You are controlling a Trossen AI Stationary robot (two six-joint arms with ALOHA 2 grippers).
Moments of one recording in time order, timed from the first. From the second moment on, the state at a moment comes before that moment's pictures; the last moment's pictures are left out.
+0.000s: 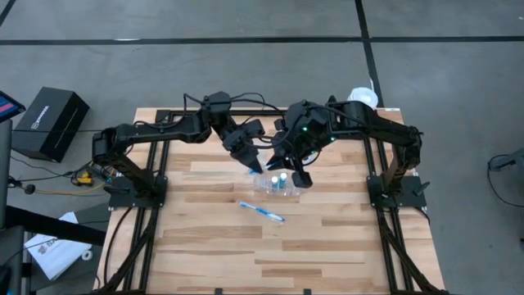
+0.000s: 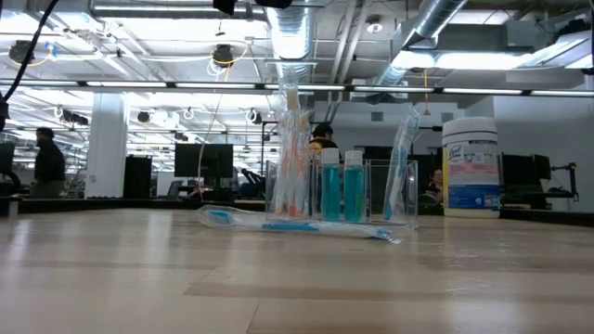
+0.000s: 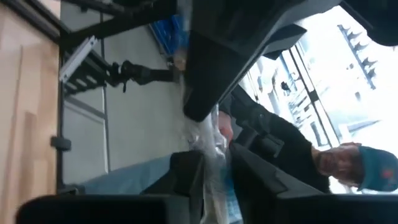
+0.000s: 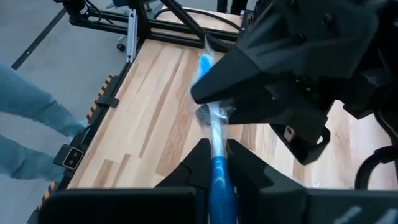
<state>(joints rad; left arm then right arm) 0.26 1.55 1.30 0.29 1.15 -1.30 0.03 1.82 2.33 -1.24 -0.18 -0.16</state>
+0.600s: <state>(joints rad) 0.54 1.46 1.30 0.29 1.09 -1.06 0.00 1.74 2.35 -1.09 -0.23 -0.04</state>
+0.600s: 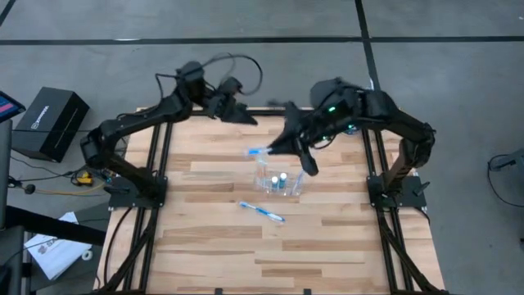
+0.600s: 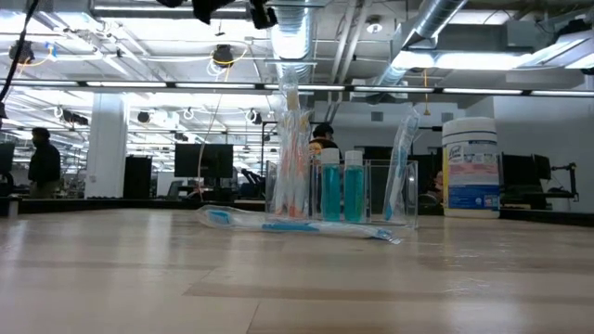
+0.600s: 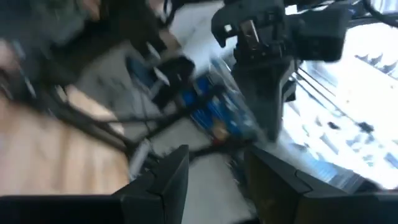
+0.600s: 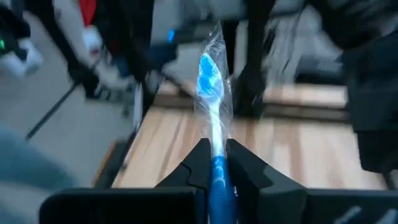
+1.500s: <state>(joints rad) 0.63 1.04 1.30 0.32 0.70 -0.72 -0.05 1.72 1.82 0.54 0.05 0.13</state>
